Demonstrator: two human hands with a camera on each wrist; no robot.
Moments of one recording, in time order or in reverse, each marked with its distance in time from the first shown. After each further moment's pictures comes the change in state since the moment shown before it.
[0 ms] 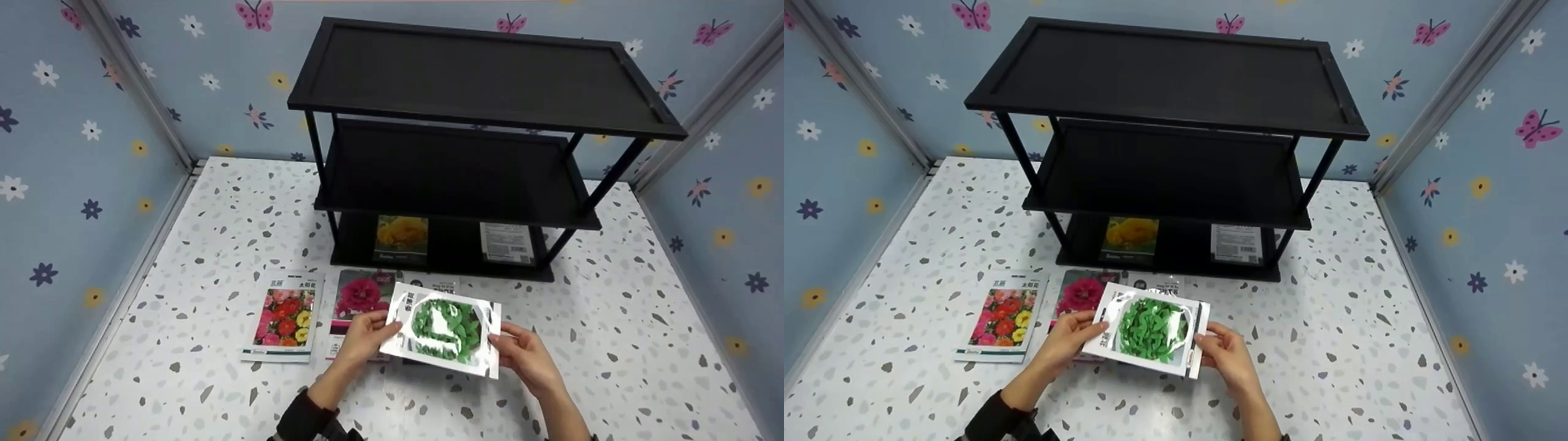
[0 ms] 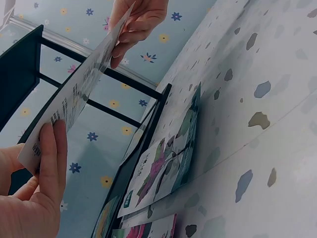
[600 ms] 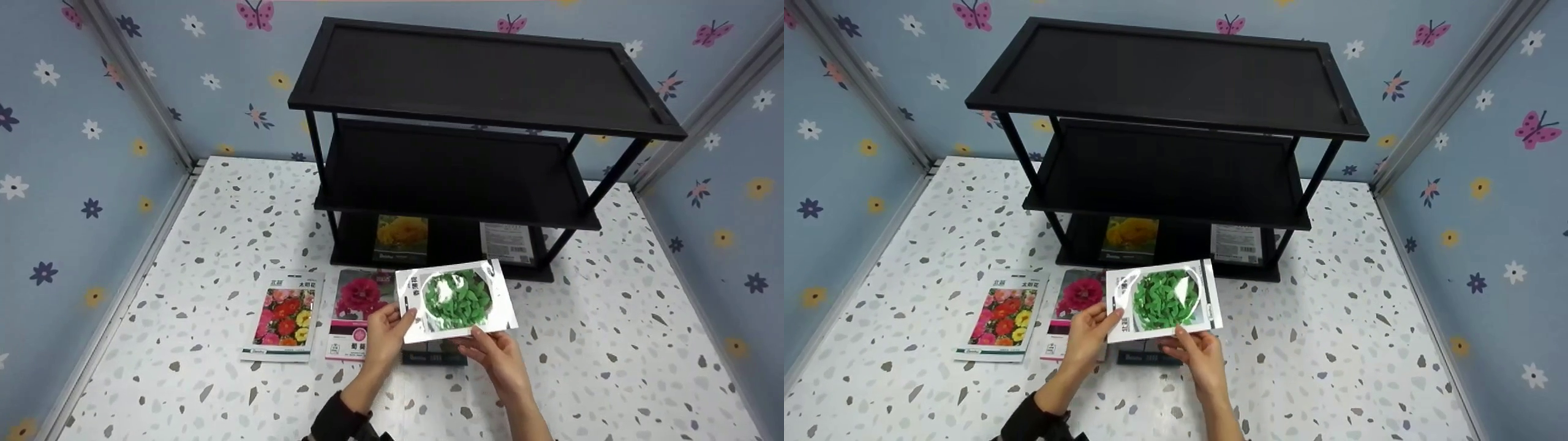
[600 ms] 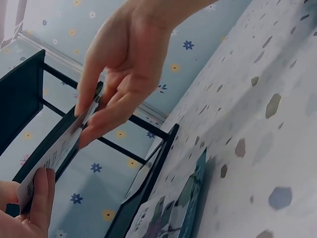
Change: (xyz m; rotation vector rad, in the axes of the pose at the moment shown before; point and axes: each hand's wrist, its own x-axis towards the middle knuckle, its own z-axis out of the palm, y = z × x) left_hand 0.009 -0.001 0.045 -0.087 0.275 0.200; right_hand 0.006 0.019 0.041 0.222 0.147 -0.118
